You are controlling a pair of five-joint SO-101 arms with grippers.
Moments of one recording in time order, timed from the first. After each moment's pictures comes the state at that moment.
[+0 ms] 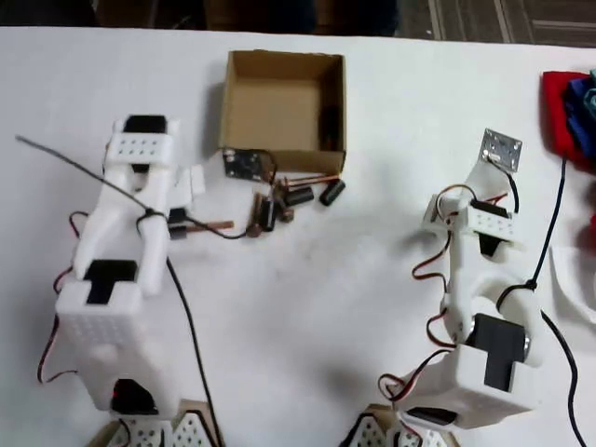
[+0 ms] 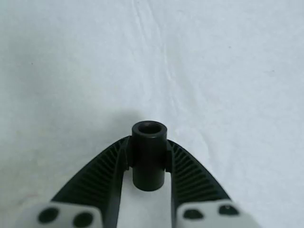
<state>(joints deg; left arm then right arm) -6.3 23.6 -5.8 90.7 -76.8 13.4 2.8 34.4 36.6 -3.3</state>
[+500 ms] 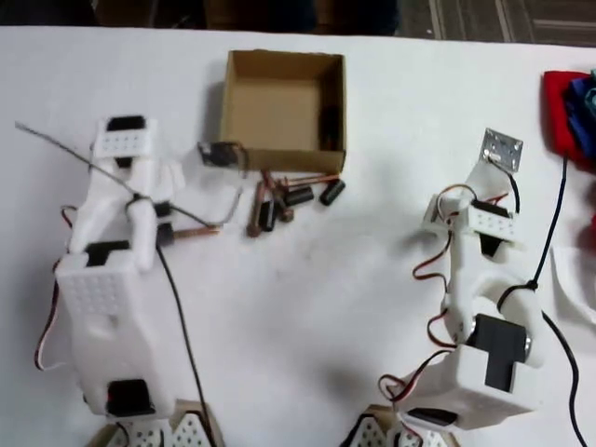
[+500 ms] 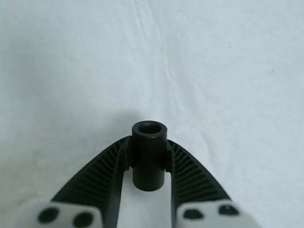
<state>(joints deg) -13.3 36.8 -19.6 91.8 -72.9 13.4 2.8 34.4 36.6 -3.3</state>
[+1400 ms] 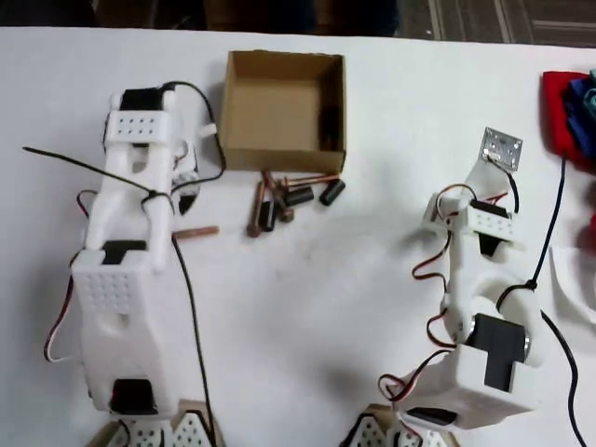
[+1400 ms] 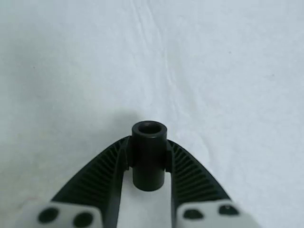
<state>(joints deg) -6.9 37.4 -33.0 101.1 15.8 13.3 2.8 34.4 35.7 -3.3</state>
